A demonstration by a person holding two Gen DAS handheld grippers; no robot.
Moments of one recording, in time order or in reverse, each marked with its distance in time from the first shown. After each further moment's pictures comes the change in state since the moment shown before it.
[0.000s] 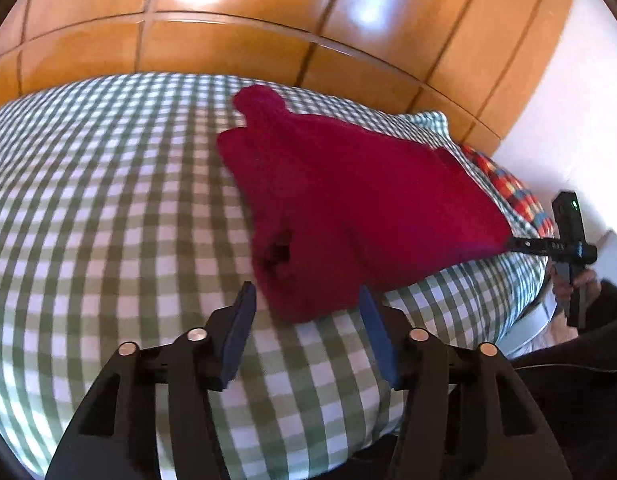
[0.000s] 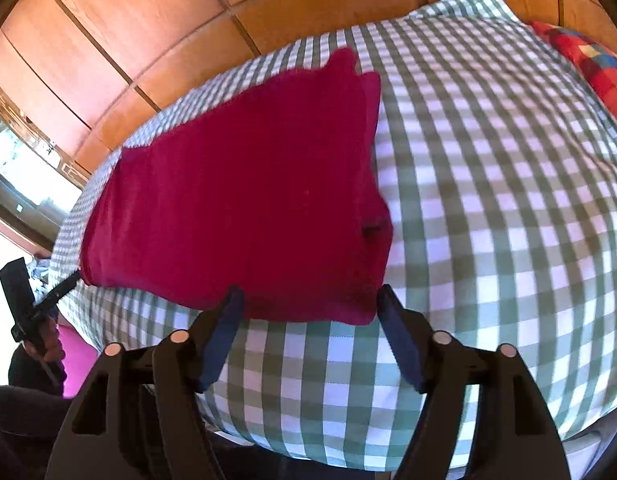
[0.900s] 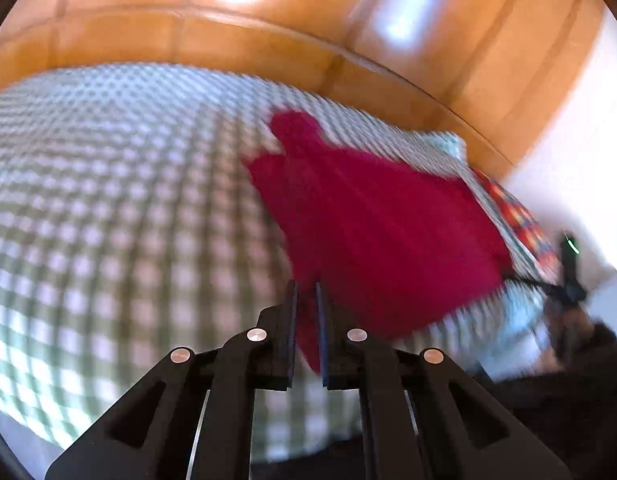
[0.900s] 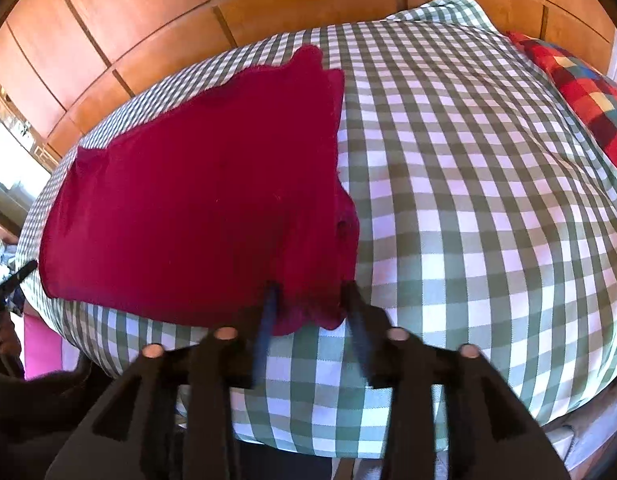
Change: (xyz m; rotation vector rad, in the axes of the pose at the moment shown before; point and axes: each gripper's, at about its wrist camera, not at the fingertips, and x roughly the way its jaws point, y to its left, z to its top) left arm -0.035 0.004 0.008 -0.159 -0.062 0.114; right arm -0.024 -0.016 -0.008 -0.022 -0.033 -0.112
